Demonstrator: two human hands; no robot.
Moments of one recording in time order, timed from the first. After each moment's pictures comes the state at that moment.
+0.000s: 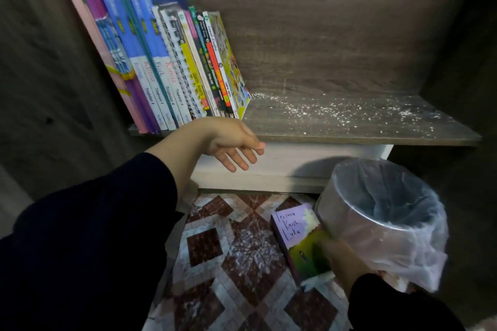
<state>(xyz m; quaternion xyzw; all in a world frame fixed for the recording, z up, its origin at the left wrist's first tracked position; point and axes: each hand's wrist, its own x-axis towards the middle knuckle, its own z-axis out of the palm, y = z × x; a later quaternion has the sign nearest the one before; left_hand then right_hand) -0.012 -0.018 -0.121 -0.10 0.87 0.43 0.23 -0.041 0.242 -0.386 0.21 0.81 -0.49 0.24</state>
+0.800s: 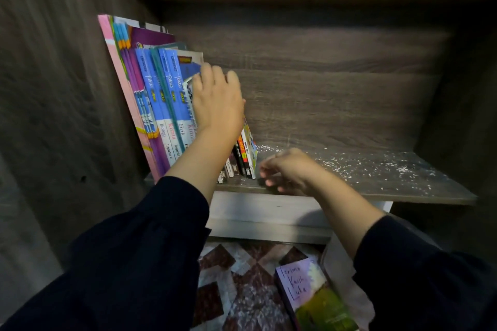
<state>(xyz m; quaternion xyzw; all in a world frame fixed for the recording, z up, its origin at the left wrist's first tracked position) -0.024 -0.025 -0.019 -0.22 0.86 -0.13 -0.44 -0.058 0.111 -0.091 -0.15 0.80 -0.53 0.22</state>
